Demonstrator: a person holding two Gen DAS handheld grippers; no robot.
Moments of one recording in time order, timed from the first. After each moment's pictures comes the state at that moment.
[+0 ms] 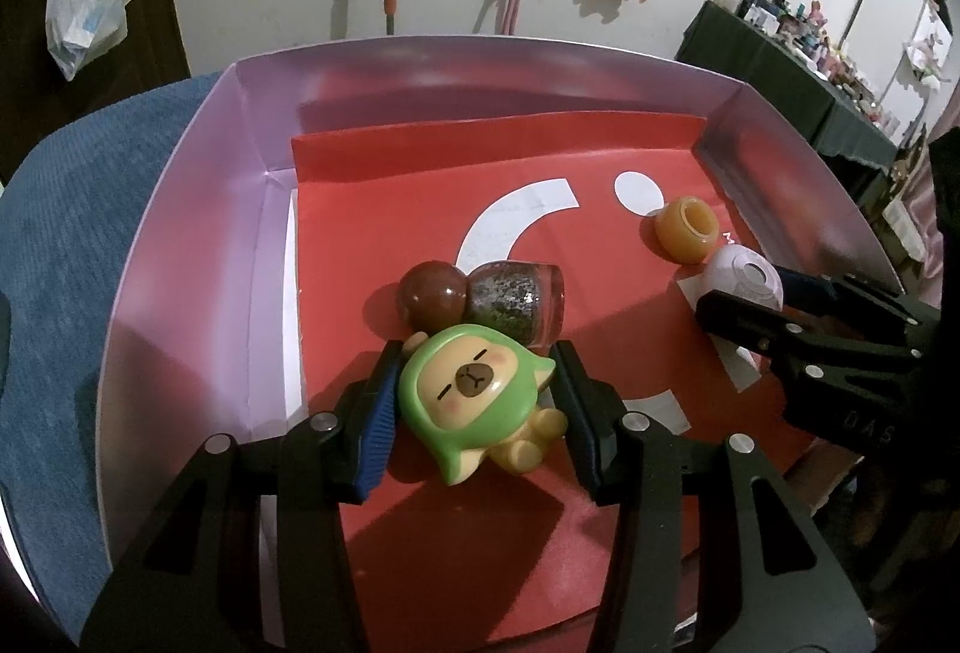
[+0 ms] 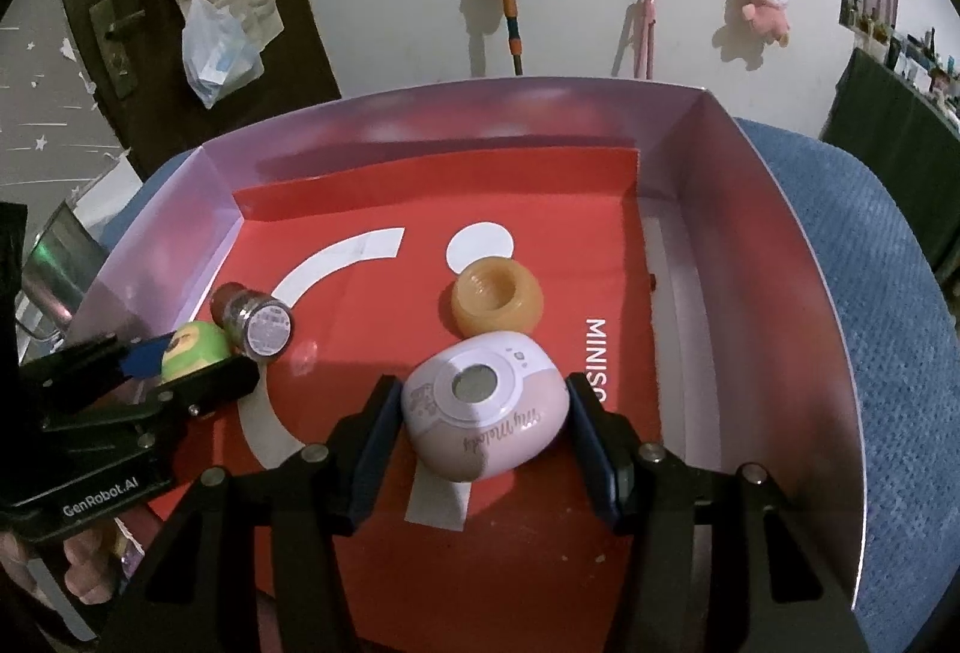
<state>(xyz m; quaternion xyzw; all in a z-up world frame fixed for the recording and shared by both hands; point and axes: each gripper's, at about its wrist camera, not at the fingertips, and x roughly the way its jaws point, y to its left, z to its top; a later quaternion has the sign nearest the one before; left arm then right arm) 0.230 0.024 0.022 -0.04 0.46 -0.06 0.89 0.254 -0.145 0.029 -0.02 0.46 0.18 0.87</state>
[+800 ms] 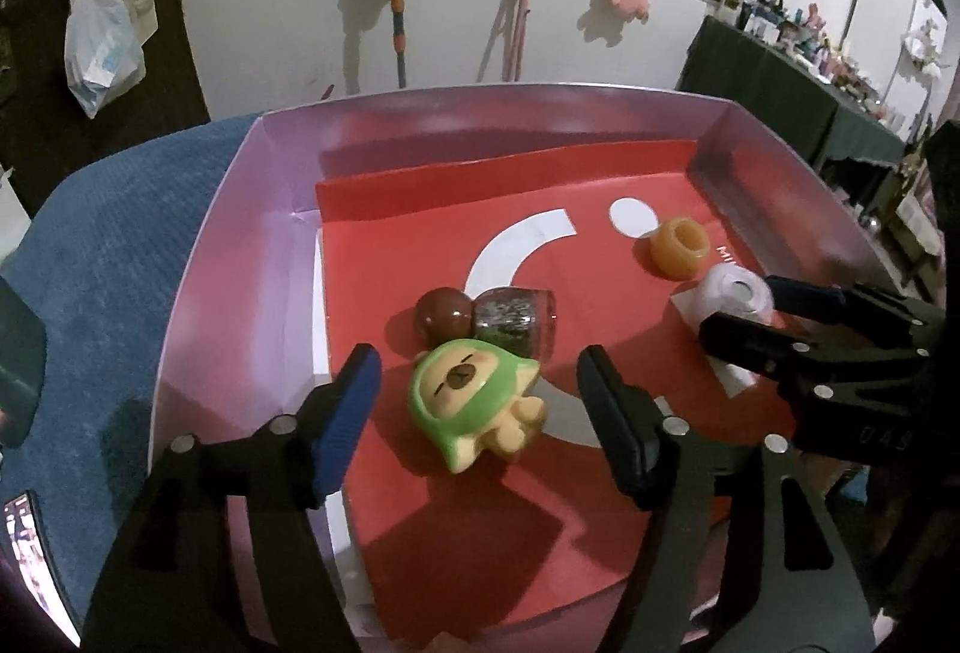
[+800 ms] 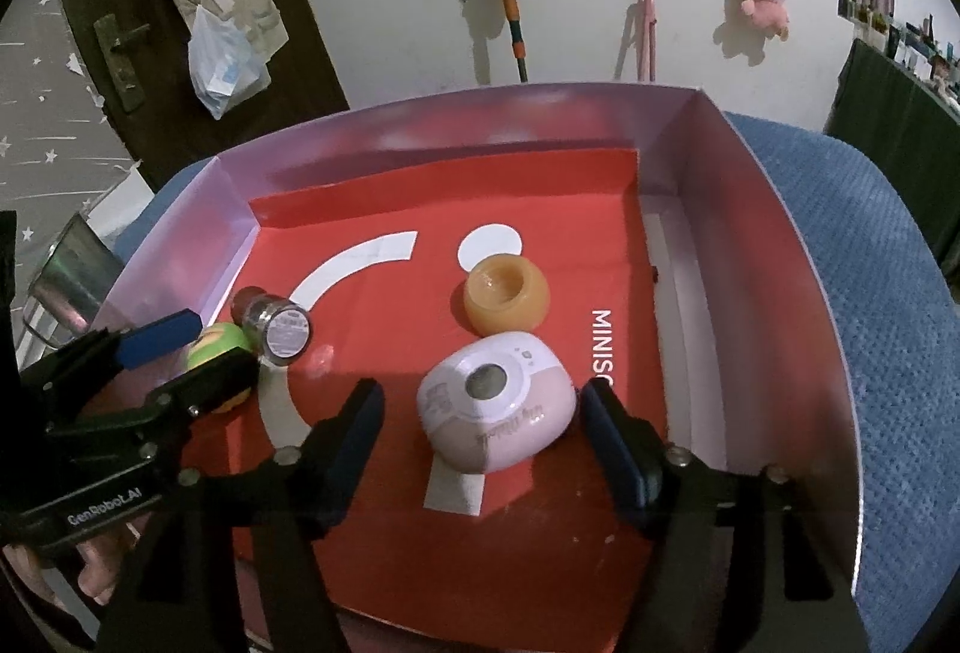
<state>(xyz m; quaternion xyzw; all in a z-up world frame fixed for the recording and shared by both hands) 0.217 0.021 0.040 -0.02 0.42 -0.05 0.91 0.247 -0.148 0.035 0.00 0.46 0.19 0.87</state>
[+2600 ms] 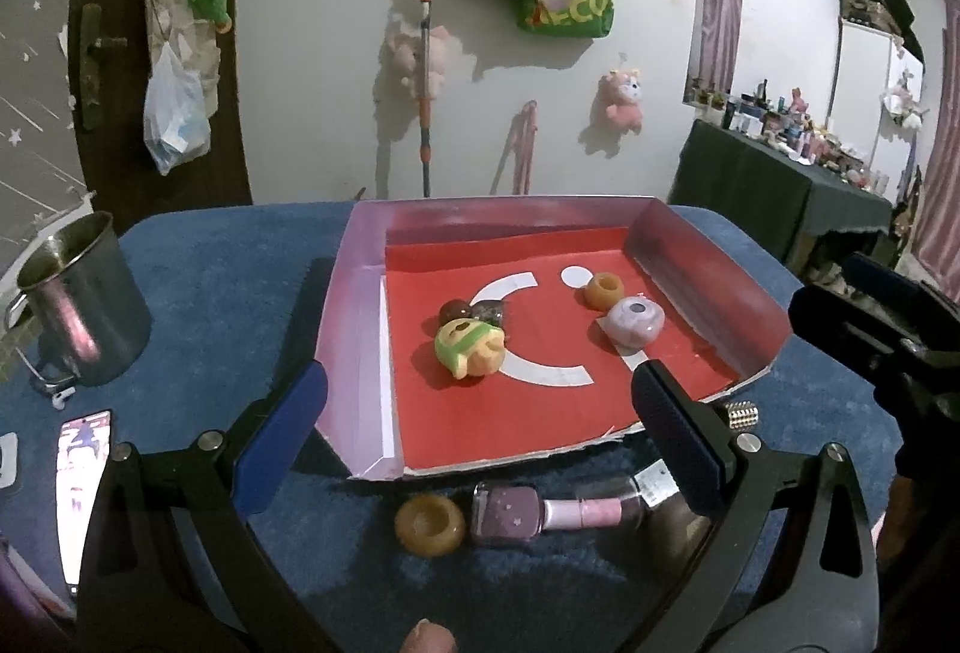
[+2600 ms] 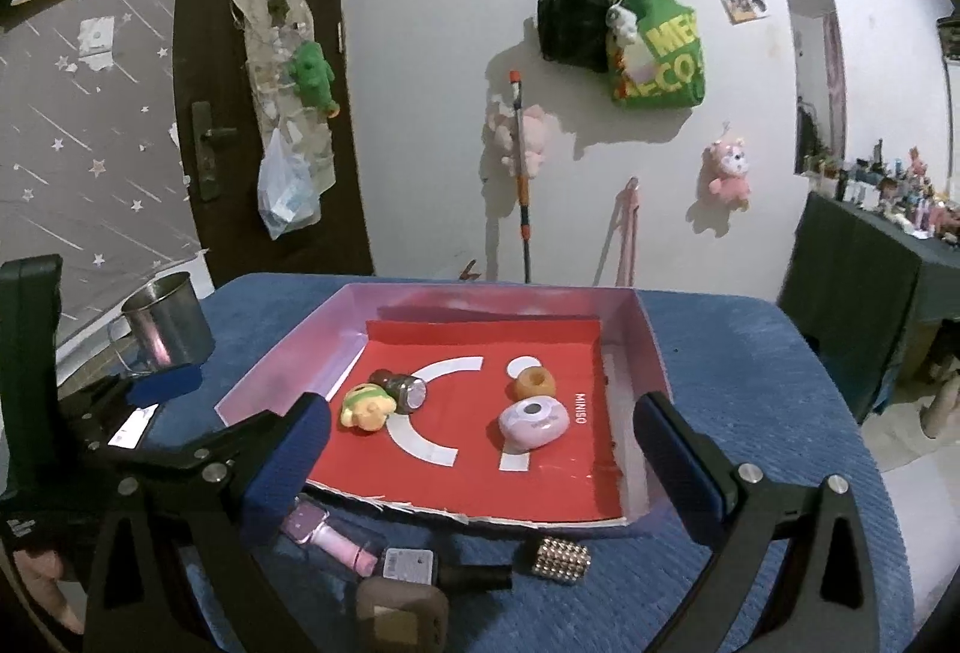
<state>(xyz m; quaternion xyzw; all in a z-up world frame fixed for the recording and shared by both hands) 0.084 0.015 0.093 -0.02 0.28 -0.01 0.96 0.091 -0.157 0.133 -0.02 0.24 0.18 0.95</state>
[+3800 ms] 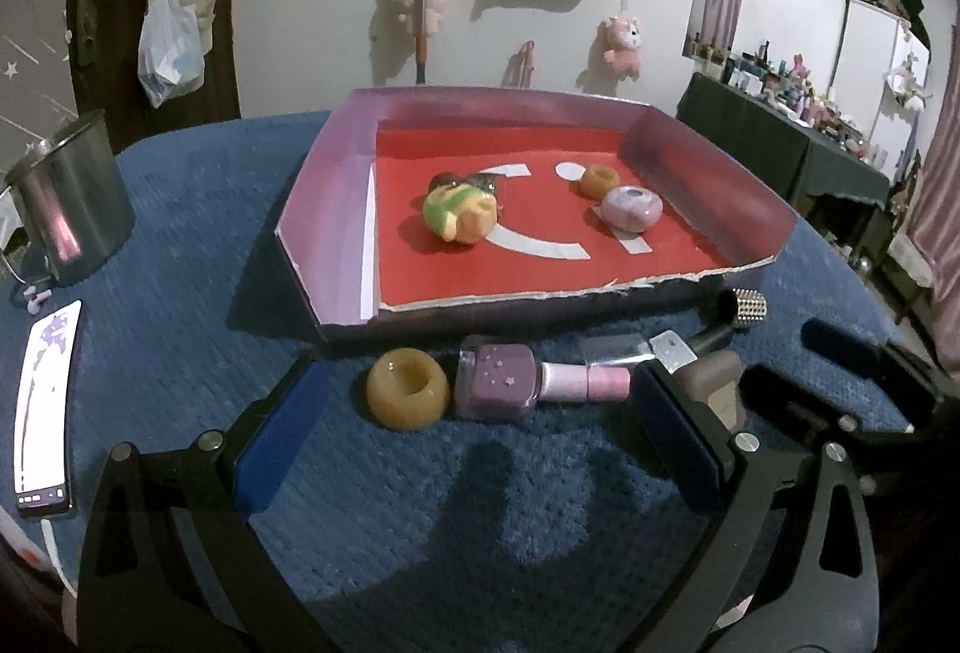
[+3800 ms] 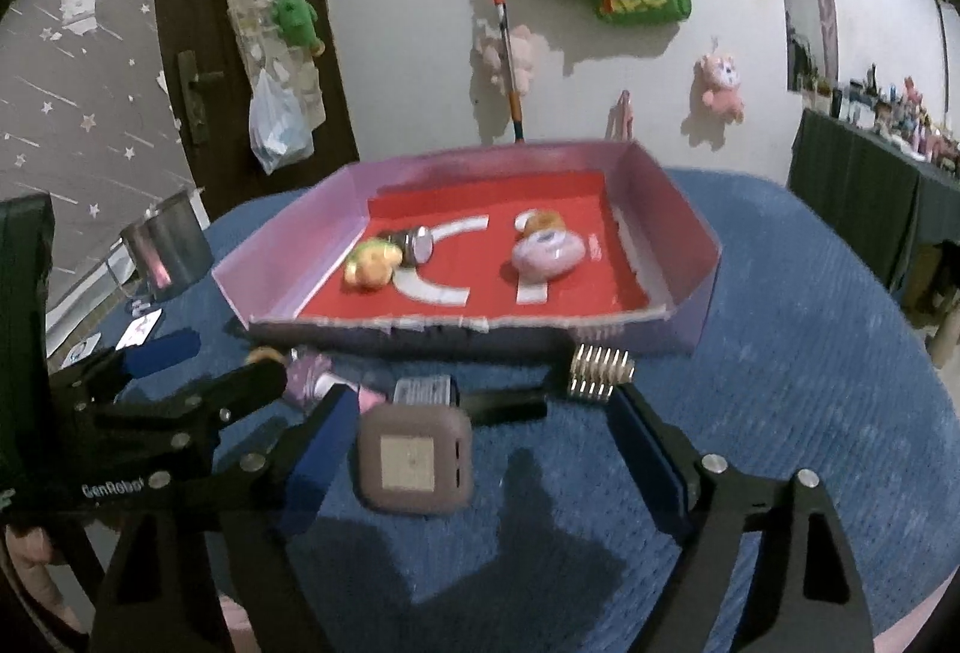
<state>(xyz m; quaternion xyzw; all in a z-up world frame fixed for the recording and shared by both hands) 0.059 0.009 0.040 -0.04 0.34 -0.02 0.94 0.055 -0.157 0.058 0.01 0.33 0.17 0.93</state>
